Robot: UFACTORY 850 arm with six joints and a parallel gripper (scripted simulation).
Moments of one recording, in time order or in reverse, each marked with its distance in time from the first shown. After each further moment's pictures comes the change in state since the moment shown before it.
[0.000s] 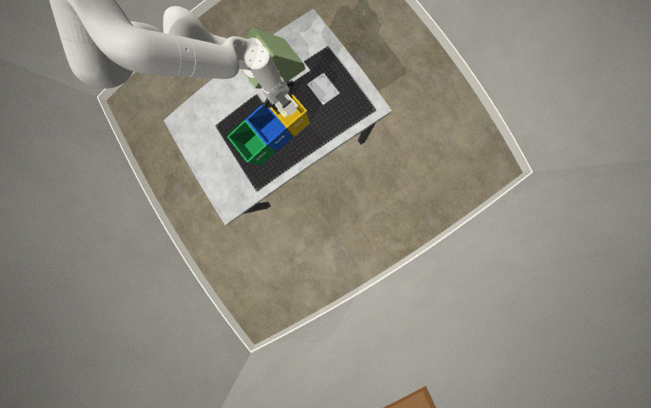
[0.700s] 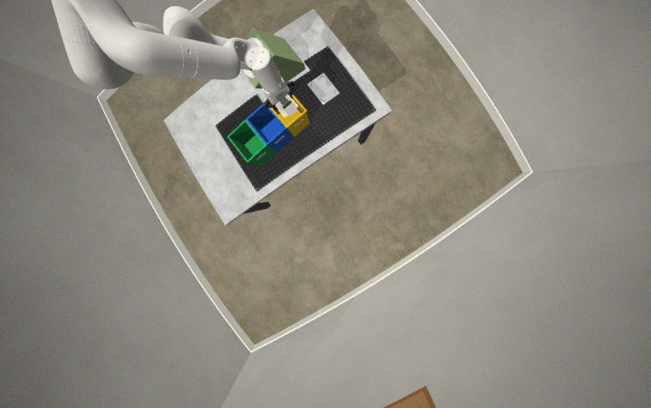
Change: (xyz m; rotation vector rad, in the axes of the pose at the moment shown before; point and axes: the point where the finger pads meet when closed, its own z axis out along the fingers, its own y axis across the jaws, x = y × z) arm 0.000 -0.001 0.005 0.000 0.000 0.000
